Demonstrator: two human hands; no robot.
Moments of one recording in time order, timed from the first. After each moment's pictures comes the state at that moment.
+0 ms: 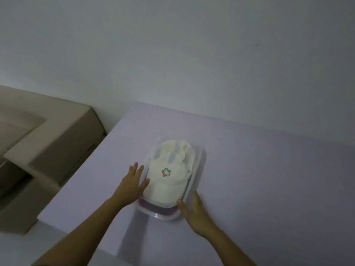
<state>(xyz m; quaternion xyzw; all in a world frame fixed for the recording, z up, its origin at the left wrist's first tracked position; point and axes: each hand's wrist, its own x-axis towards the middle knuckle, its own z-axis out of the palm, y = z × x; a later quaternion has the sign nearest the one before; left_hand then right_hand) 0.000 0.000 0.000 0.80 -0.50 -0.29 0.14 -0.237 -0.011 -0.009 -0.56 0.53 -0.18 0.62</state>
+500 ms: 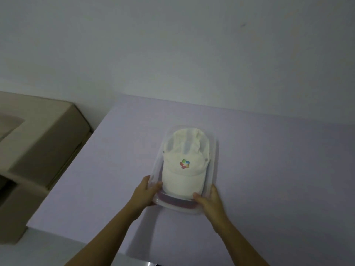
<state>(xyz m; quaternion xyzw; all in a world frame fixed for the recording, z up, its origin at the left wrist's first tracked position) -0.052 0.018 -0.007 0.71 -0.33 -0.53 0.33 -0.266 -0.010 -0.024 -0.44 0.60 -0.29 0.60</state>
